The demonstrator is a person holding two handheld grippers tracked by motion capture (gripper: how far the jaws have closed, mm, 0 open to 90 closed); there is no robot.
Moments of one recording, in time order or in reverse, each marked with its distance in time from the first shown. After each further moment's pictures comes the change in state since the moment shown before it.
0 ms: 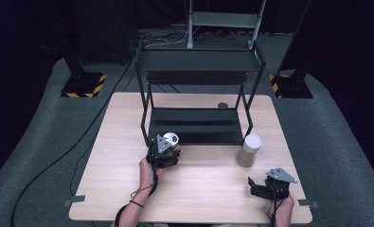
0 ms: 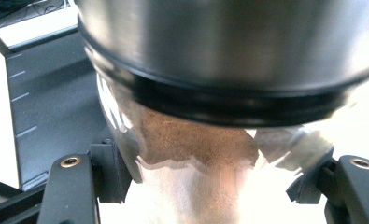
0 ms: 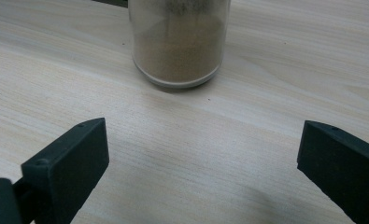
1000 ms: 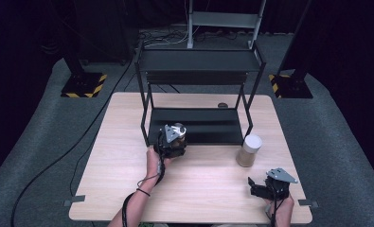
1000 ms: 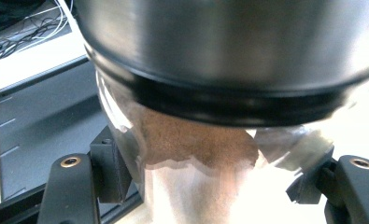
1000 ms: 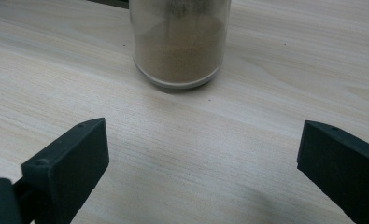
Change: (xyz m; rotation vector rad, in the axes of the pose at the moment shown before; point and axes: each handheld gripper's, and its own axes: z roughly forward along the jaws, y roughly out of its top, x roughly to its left) left arm 0.000 0.033 0.022 -0.012 -0.012 0.022; right arm -0.001 -0.001 0.000 -0.004 0.004 0.000
